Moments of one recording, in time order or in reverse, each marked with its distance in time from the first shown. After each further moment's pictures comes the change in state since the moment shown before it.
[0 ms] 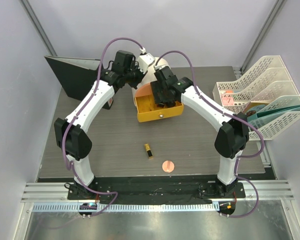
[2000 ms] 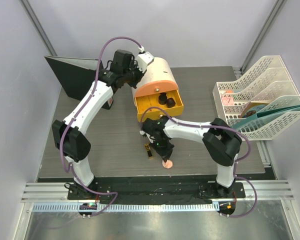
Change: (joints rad) left arm 0.000 -0.027 0.000 -0.007 -0.021 -0.016; right arm 0.308 0.014 -0.511 -0.214 -0.397 -0.058
